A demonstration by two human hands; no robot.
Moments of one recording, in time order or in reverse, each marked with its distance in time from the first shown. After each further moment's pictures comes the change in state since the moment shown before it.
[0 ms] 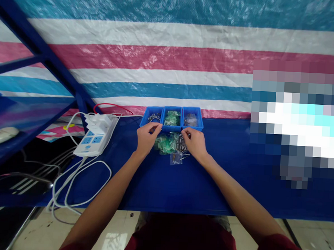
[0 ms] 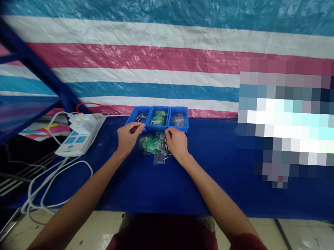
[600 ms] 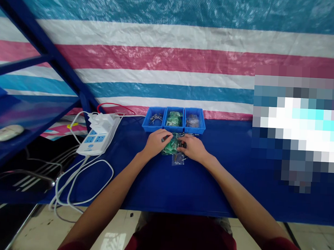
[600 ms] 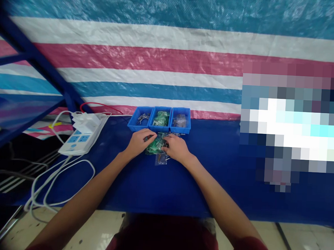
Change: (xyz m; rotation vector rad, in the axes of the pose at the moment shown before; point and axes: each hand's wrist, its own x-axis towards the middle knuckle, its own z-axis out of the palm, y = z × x) left_hand -0.007 -0.005 0.008 0.164 -0.355 0.210; right_hand -0.002 0.003 0.002 -0.287 -0.408 -0.181
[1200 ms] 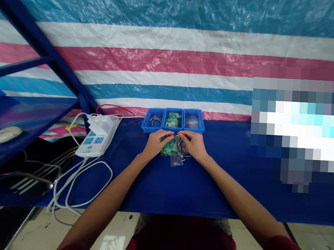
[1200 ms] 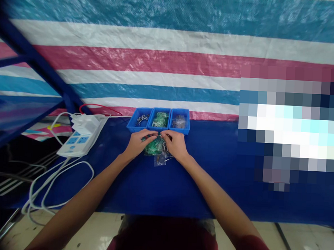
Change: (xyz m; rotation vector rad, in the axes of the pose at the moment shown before) left_hand 0.001 0.005 -0.002 -0.192 0.066 -0.031; right_hand 0.006 0.000 0.002 0.567 0.444 -0.022
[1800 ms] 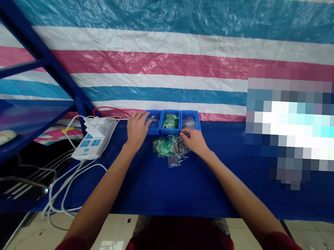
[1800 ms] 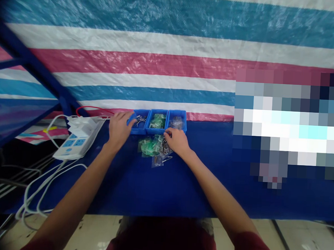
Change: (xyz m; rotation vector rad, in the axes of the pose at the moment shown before) left_hand 0.034 -0.026 -0.043 0.563 0.333 0.001; right_hand 0.017 -0.003 -0.020 -0.370 -0.163 0.174
